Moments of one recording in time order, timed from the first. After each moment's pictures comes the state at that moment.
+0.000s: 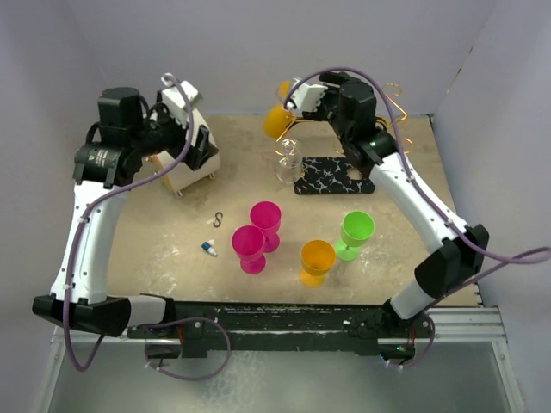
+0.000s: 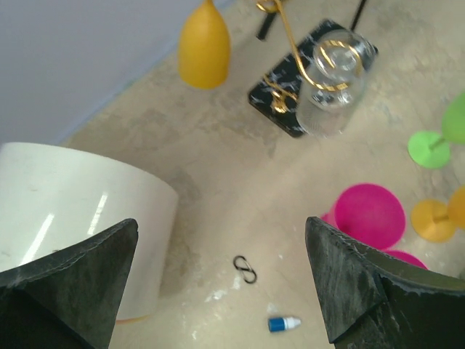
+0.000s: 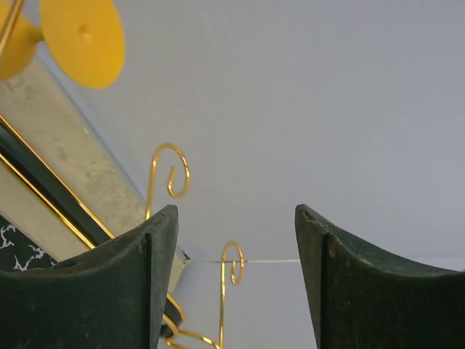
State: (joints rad) left arm -0.13 1.30 1.72 -0.82 0.52 0.30; right arm 0.50 1.63 1.65 -0.17 0.28 -1.16
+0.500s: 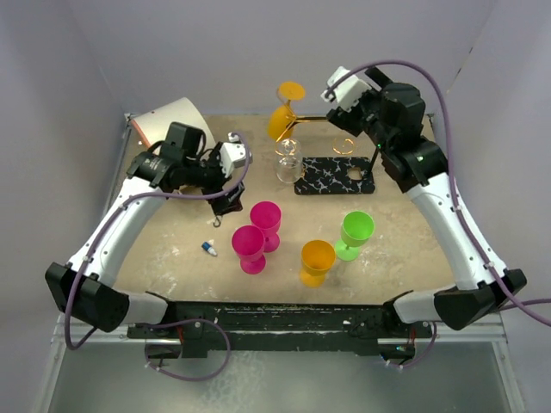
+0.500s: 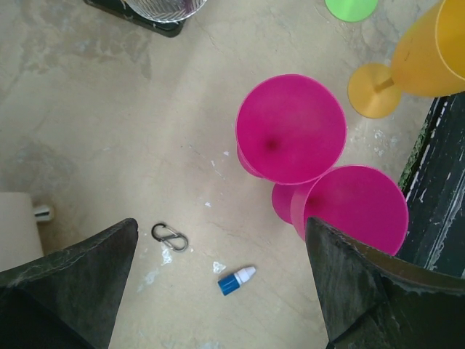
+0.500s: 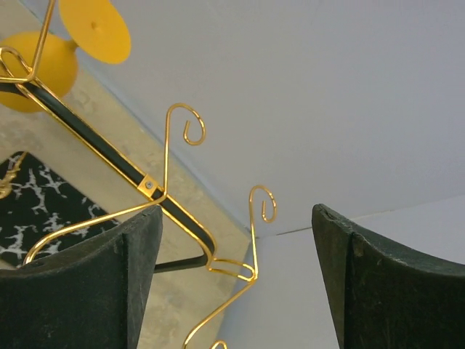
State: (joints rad) left arm -0.37 1.34 1.43 -0.95 0.56 0.57; right arm 0.44 1.37 1.63 -0.39 0.21 -0.86
